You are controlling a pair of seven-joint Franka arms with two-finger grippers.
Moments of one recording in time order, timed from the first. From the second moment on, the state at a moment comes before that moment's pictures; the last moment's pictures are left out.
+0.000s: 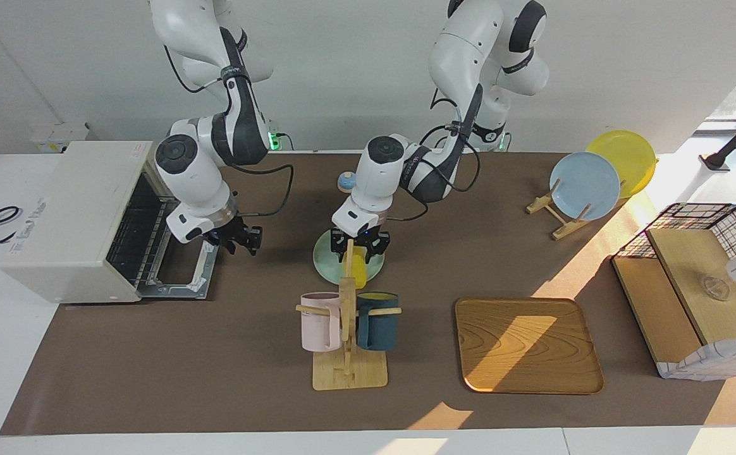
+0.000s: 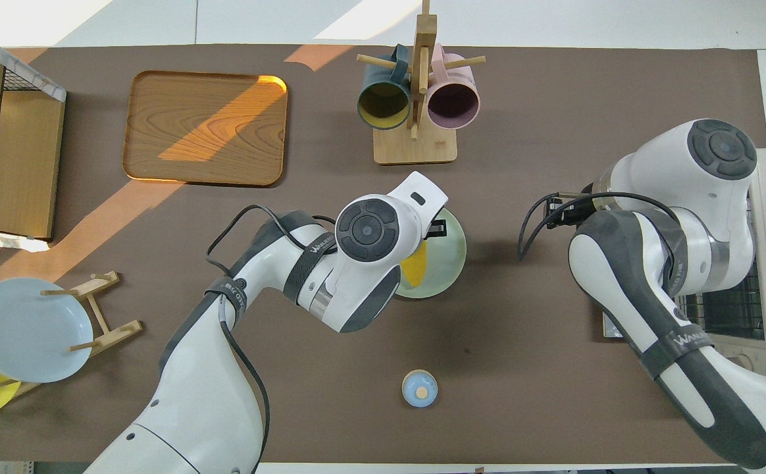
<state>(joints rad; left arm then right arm) -0.74 0.49 -0.03 -1.73 -0.09 2.45 -0.67 0.14 0.15 -0.01 -2.02 0.08 2.12 0.21</state>
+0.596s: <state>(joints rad) -0.55 0.28 -0.01 -1.68 -0.09 2.14 -0.54 0.23 0.16 -0.01 -1.99 0.08 2.13 0.27</state>
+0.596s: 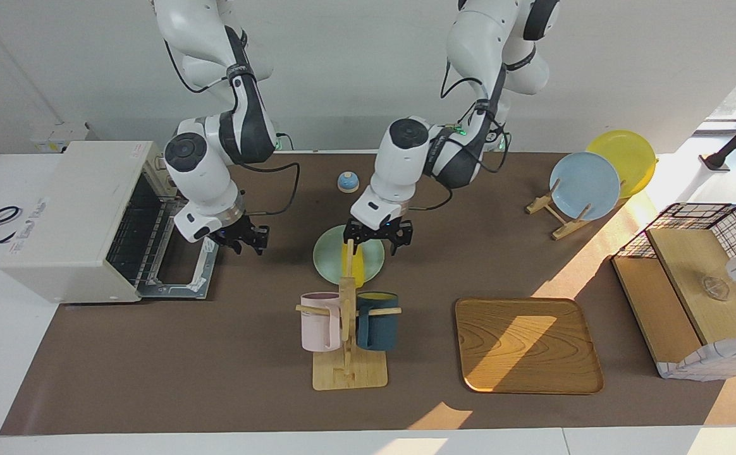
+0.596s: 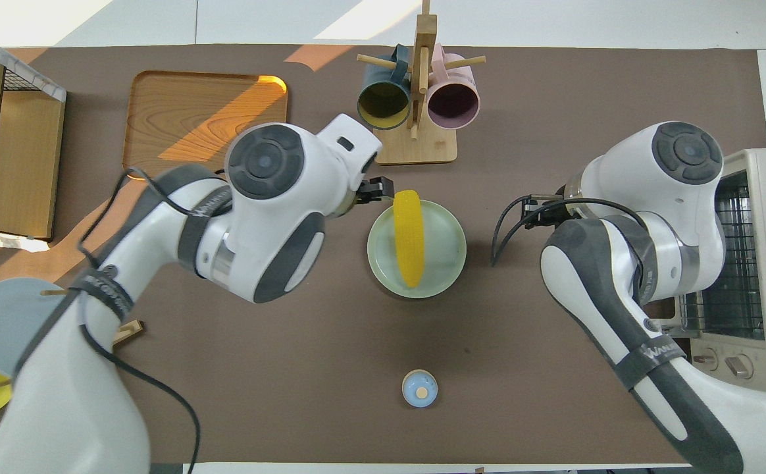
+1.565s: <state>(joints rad) -0.12 0.11 -0.01 -1.52 -0.04 1.60 -0.08 0.65 0.50 0.00 -1.72 -0.02 2.29 0.81</state>
